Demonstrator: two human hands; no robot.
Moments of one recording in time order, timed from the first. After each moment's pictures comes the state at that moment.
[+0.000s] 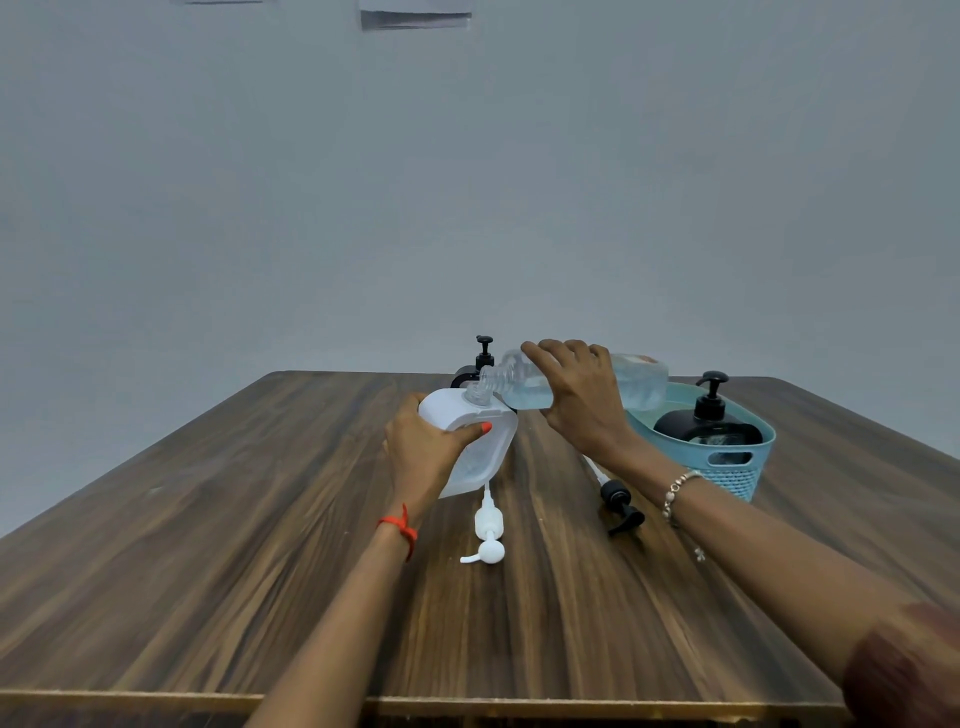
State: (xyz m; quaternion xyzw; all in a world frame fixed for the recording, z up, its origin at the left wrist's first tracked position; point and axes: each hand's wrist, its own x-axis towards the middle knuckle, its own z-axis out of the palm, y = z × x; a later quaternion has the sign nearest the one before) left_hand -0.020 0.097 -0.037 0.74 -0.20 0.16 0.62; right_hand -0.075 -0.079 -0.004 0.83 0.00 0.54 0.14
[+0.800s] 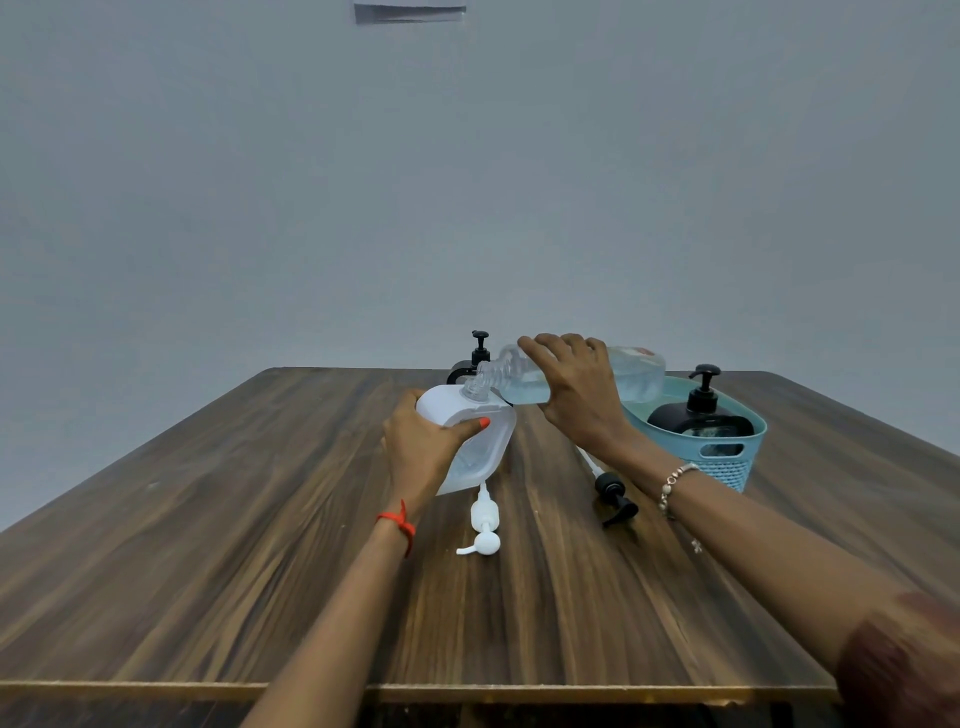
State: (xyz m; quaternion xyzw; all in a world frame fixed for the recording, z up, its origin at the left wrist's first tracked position) left_hand -0.019 0.096 -0.041 0.74 -0.21 0.15 0.62; right_hand -0.080 -0.078 -0.003 0.83 0.01 0.54 0.15
